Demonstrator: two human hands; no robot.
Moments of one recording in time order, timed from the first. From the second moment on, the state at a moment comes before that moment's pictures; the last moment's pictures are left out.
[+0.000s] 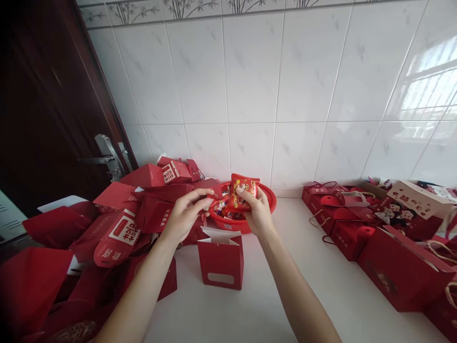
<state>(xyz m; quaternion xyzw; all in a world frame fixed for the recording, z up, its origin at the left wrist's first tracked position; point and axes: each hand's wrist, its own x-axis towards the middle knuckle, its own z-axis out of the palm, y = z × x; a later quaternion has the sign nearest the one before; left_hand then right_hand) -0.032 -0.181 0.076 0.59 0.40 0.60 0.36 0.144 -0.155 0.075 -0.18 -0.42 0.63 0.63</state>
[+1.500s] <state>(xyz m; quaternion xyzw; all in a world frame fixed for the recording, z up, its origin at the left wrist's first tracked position) -0.055 -0.203 0.045 0.62 0.56 0.34 0.43 0.146 -0.166 0.066 -0.28 -0.74 0.41 0.44</state>
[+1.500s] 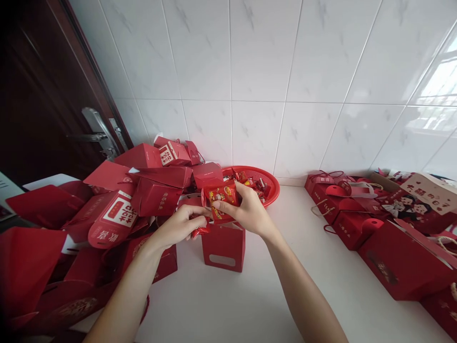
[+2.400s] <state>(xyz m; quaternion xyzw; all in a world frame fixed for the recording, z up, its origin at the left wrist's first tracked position) -0.056 -0.199 0.046 0.63 0.56 0.32 0.42 0.173 -0.180 0.085 -0.26 -0.80 0.42 0.33</state>
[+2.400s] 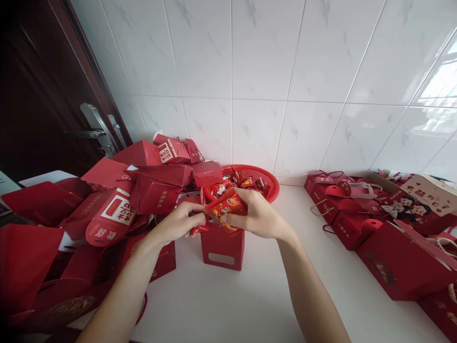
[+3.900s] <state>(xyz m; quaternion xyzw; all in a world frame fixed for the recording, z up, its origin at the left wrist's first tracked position) -0.035 -0.186 0.043 0.83 0.41 0.37 0.09 0.197 -0.162 0.074 -0.24 -0.89 0.38 0.14</state>
